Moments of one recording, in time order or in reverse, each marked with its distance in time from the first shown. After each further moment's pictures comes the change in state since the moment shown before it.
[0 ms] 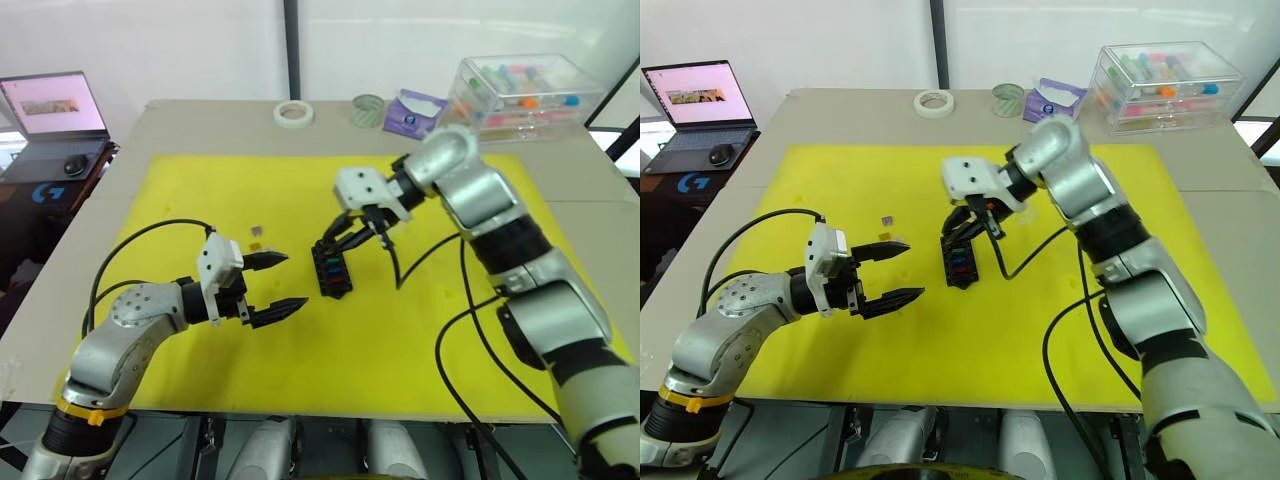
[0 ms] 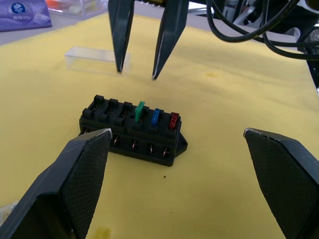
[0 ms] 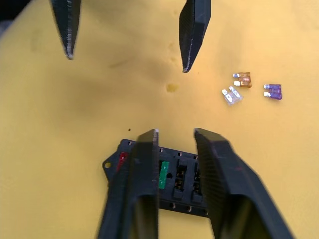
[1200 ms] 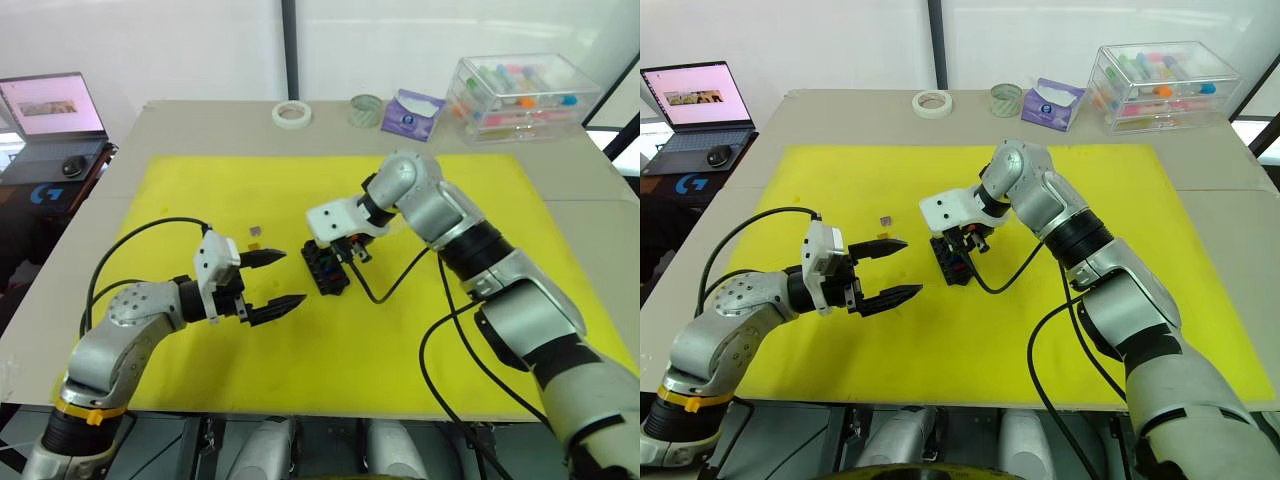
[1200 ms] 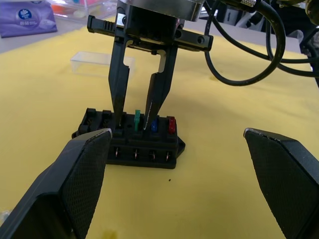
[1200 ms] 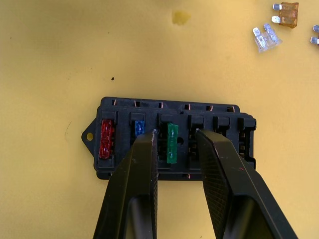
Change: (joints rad) left arm 0.002 -0.006 0.016 0.003 0.004 -0.001 -0.004; right arm -0.082 0.130 0.164 0.144 -0.310 -0.126 -0.063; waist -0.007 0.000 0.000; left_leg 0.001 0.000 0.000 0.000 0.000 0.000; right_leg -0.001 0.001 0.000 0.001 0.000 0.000
